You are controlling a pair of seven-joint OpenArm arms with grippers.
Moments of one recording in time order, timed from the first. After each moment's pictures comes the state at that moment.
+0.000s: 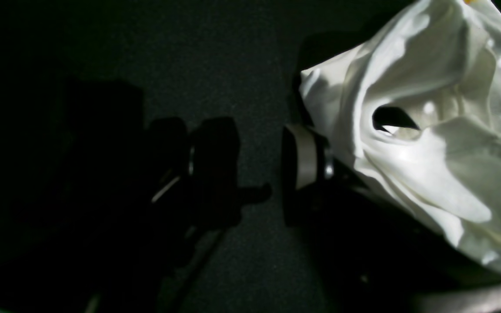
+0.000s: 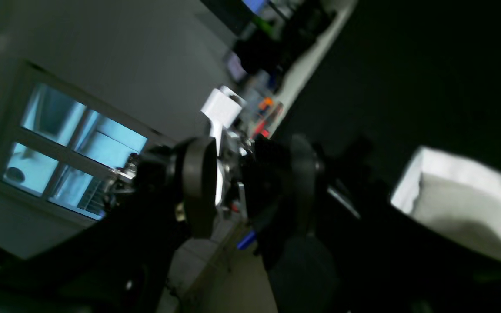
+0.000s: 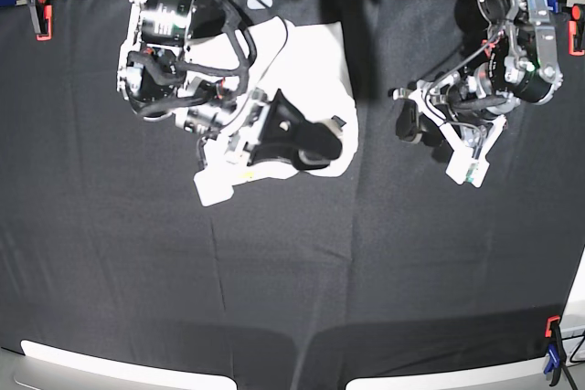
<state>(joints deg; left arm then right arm) 9.8 -6.8 -7.5 108.0 -29.7 -21.2 60.3 -3.2 -5.2 13.2 95.2 80.1 39.5 -74.7</state>
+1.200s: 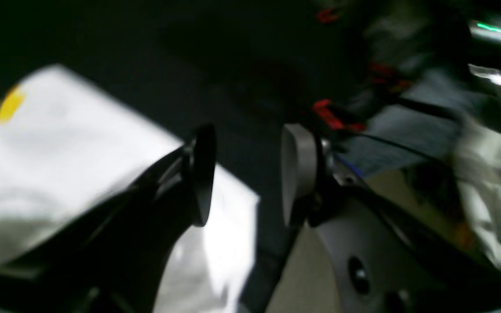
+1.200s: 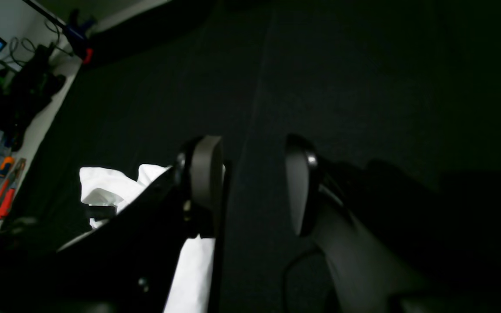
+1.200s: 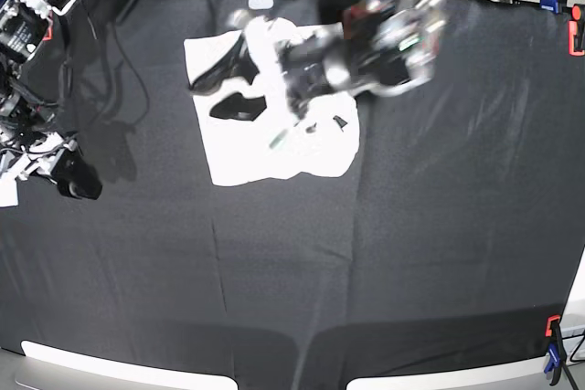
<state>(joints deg) 8.6 5.9 21.4 104.1 -35.1 -31.3 51.7 2.2 16.2 45.9 95.2 61.9 39.5 -75.8</state>
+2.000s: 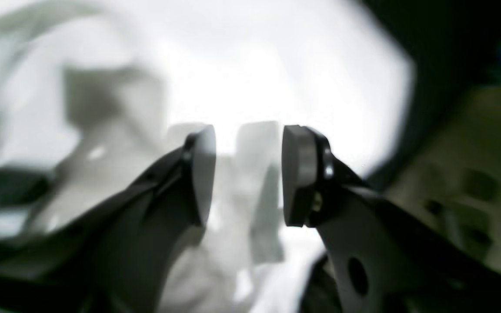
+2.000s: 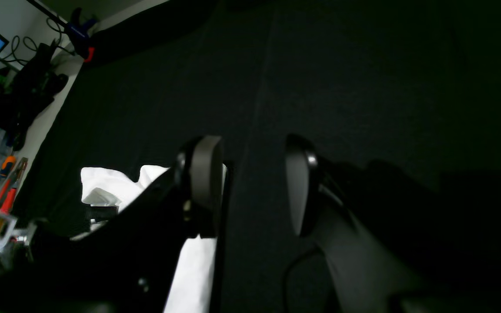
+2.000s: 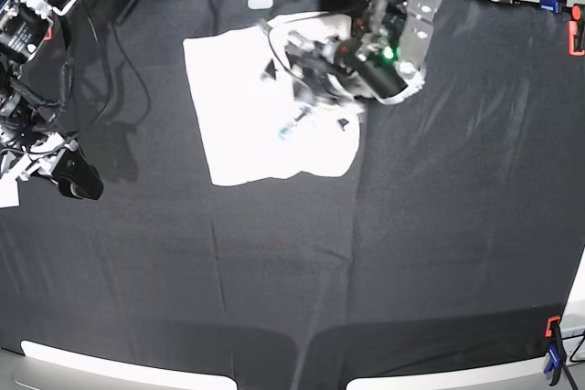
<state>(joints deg) 7.9 5.6 21.2 104.9 -10.9 -22.3 68.6 2.2 16.3 45.8 95.2 62.0 39.5 -75.8</state>
